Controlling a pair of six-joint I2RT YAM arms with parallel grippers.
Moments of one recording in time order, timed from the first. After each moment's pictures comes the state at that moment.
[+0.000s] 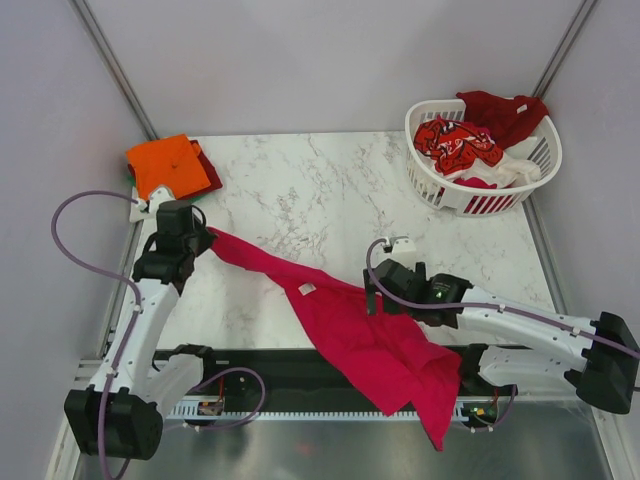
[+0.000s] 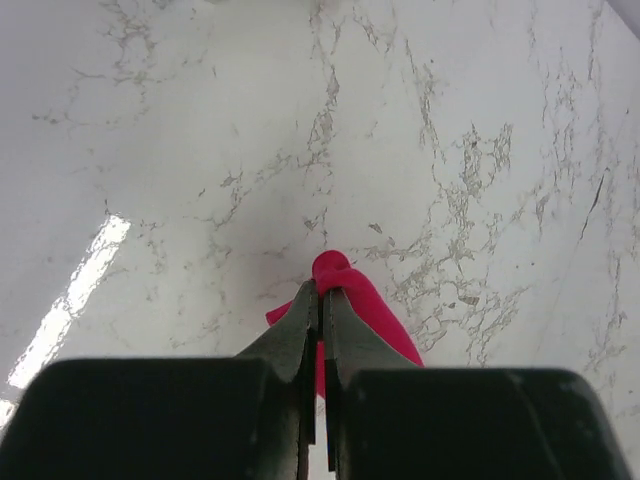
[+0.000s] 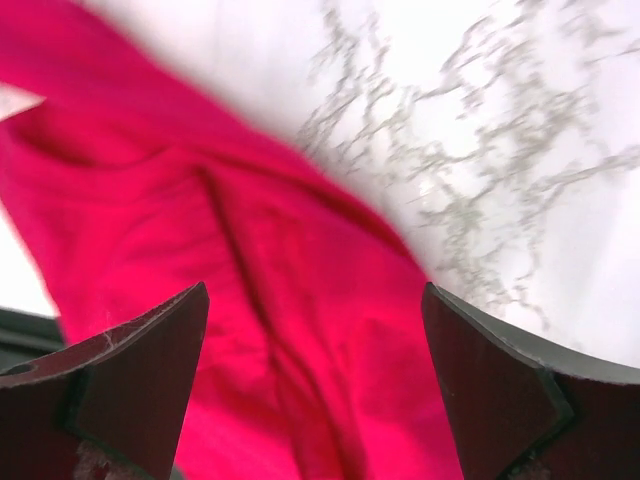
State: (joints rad) left arm -0.08 0.95 0.80 -0.48 -0.24 -0.67; right arm 1.02 1.09 0.75 -0.68 0.39 0.79
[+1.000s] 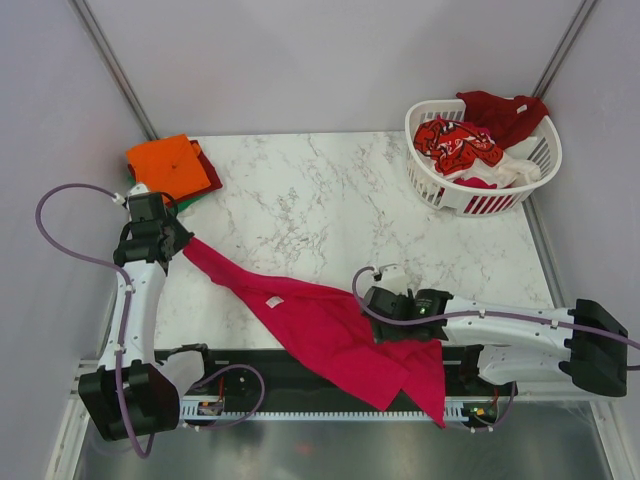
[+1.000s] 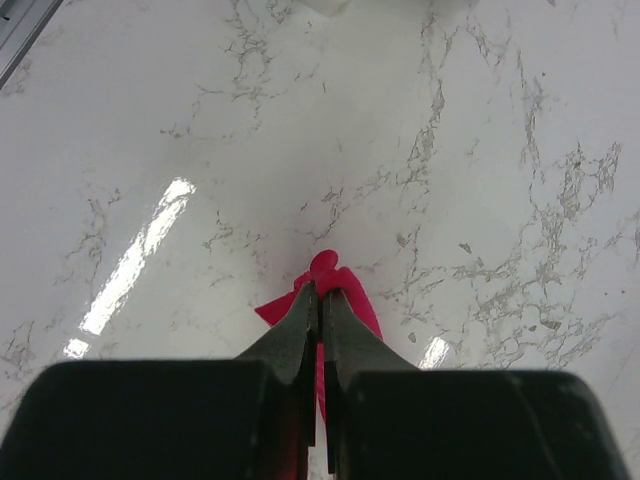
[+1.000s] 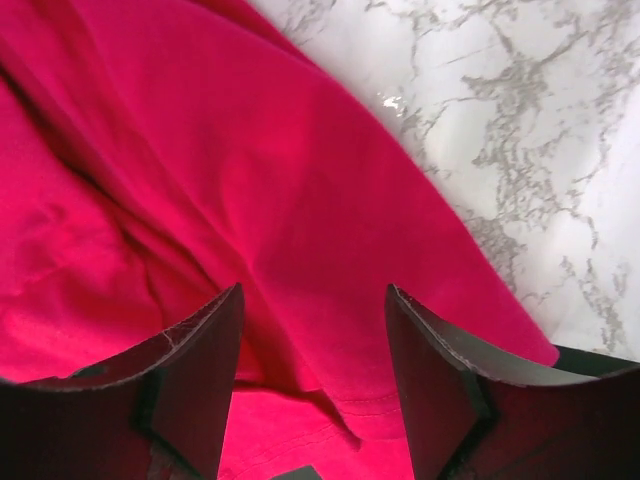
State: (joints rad) left arm 0.18 1.06 0.92 -0.61 -0.13 -0.48; right arm 1.17 1.17 0.69 -0.78 0.35 0.91
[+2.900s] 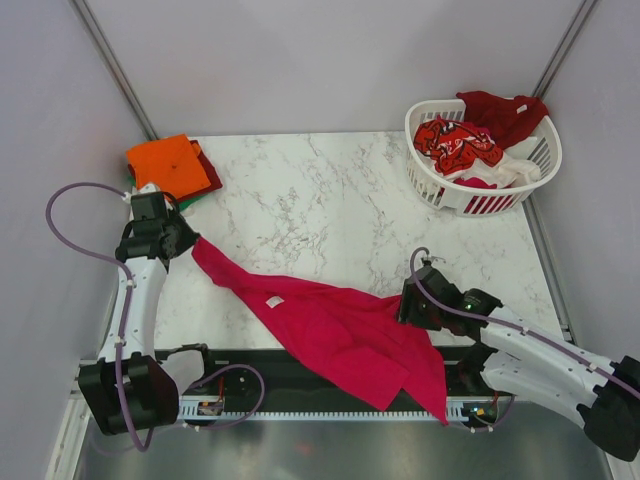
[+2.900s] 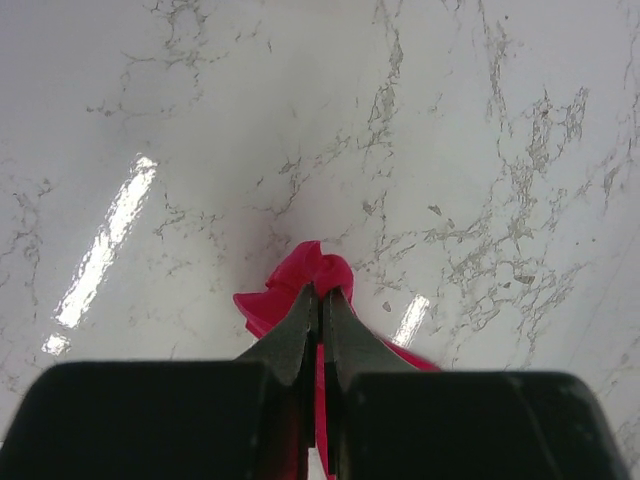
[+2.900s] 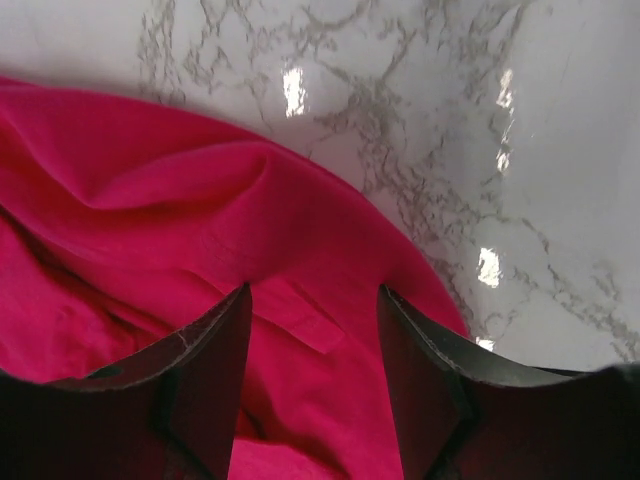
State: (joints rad) left arm 0.18 1.08 0.91 -0.61 0.00 -0.47; right arm 0.76 0.85 0.49 -0.66 0.17 0.90
